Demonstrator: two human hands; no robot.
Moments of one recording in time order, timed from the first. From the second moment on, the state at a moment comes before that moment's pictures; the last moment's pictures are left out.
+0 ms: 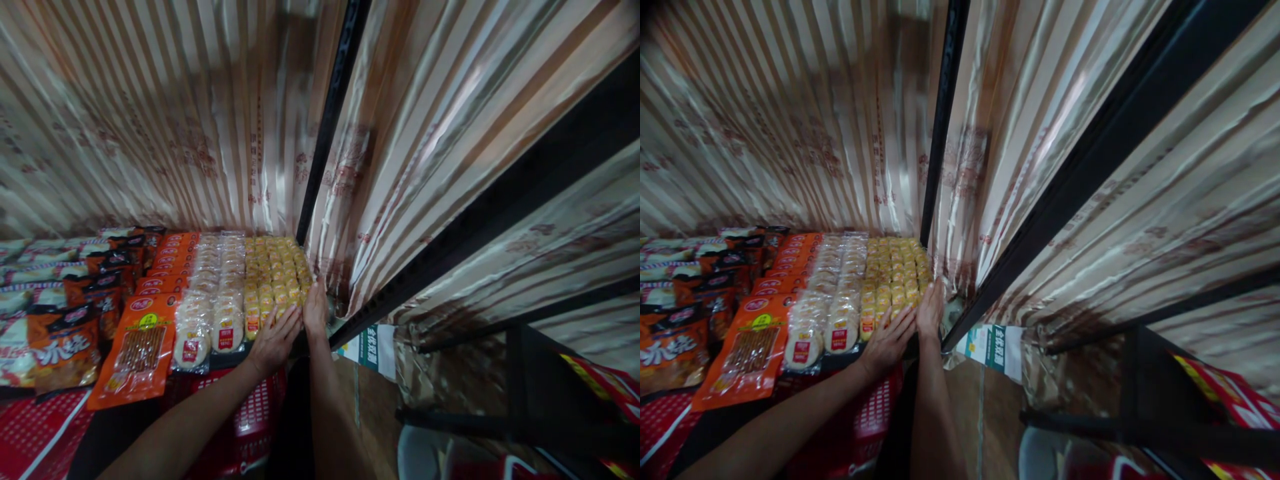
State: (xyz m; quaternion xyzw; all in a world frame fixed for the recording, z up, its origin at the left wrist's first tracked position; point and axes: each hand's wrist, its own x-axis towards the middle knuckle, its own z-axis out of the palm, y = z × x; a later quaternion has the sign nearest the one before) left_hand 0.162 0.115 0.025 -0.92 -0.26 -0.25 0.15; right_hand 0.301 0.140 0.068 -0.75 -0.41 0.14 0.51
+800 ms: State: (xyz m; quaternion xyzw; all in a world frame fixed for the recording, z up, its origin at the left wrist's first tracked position) left_hand 0.162 0.113 0.030 -0.92 -0.25 -0.26 0.12; right_hand 0.305 0.152 0.073 -0.74 -0.48 0.11 0.46
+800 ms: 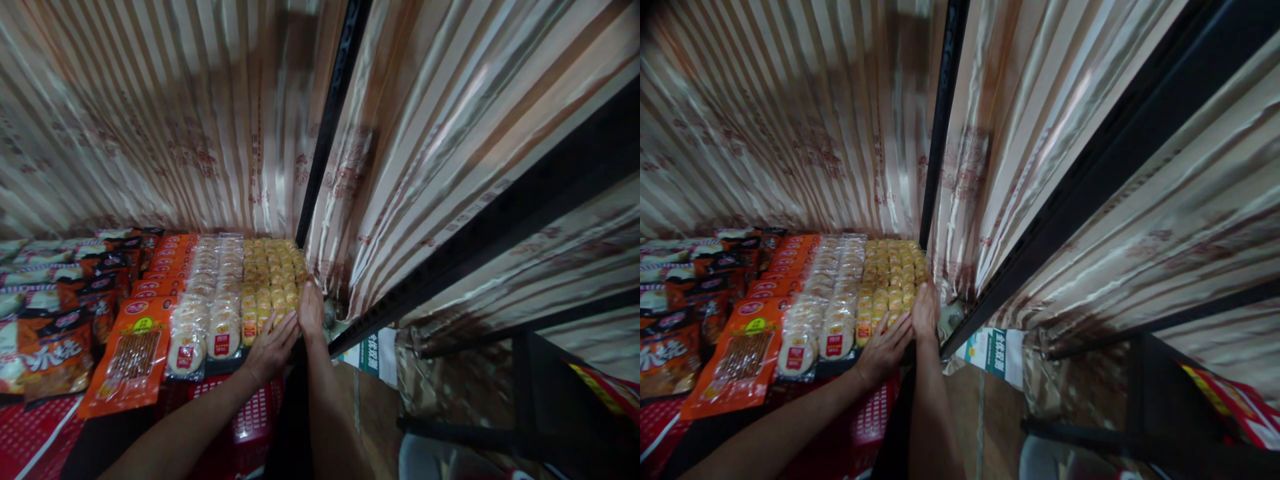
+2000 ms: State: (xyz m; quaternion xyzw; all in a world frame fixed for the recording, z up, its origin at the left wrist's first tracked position) left_hand 0.151 0.096 0.028 -0.92 -0.25 -0.25 0.16; right_hand 0.265 0.043 0.013 -0.71 -0.54 0.03 0.45
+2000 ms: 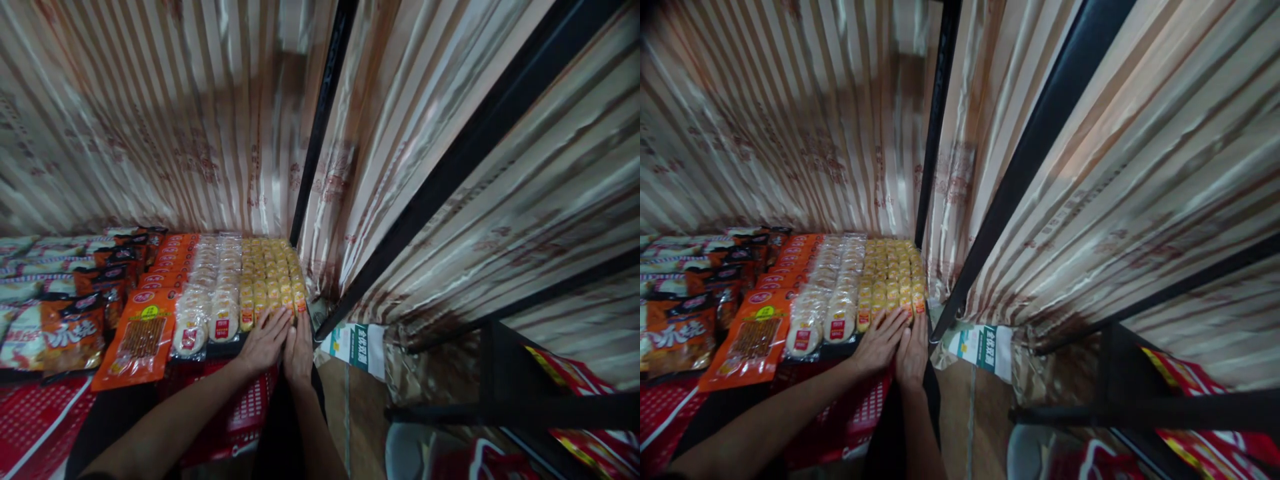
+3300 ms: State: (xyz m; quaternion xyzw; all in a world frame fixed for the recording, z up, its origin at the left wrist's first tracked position) left_hand 0.162 0.092 0.032 -0.93 -0.25 -0.25 0.12; right_hand 0.264 0.045 0.007 -0.71 -0.54 0.00 0.44
